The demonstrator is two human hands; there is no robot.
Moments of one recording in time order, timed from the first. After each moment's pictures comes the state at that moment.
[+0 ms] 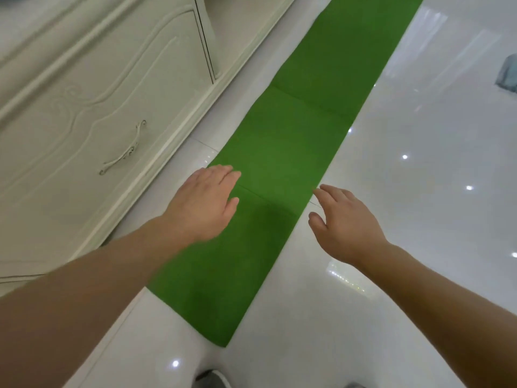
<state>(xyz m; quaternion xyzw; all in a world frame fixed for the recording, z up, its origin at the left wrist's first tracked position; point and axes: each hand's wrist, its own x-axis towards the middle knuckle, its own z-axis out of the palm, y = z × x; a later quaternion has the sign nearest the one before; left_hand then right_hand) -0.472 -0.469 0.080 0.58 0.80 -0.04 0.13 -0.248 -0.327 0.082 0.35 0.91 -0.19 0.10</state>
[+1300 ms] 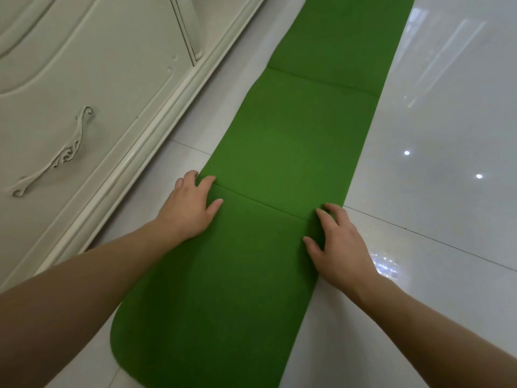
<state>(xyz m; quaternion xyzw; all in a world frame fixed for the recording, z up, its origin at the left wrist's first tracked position) -0.578 -0.444 -0.124 0.48 0.86 -0.01 0.16 -0.294 -0.354 -0.114 0.47 0.84 -0.28 0.02</state>
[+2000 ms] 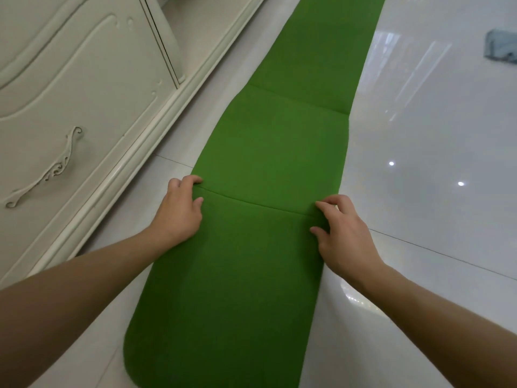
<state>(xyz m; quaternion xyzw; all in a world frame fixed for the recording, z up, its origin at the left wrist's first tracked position) -0.541 -0.433 -0.088 0.41 0.88 0.18 0.19 -0.258 -0.329 -0.072 0.46 0.85 -0.25 -0.08</state>
